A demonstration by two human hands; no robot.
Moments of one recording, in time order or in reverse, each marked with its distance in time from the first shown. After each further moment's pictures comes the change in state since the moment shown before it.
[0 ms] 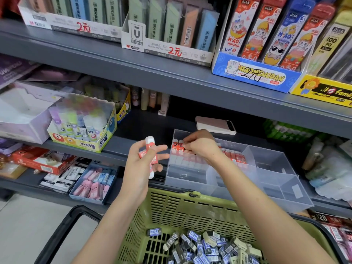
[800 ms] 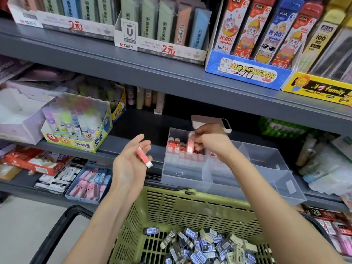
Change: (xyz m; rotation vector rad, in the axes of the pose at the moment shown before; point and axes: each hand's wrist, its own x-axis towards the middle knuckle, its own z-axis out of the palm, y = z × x) left_hand 0.006 0.004 -0.006 -0.284 0.061 -0.121; right_hand -0.029 -0.001 -0.037 0.232 0.054 0.028
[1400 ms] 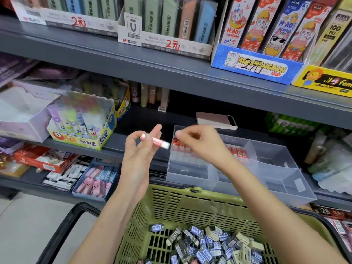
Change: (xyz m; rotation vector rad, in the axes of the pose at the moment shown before) left_hand -0.008 -0.002 0.005 0.212 -0.182 0.227; right_hand -0.031 -0.011 0.026 -0.141 -0.043 -0.353
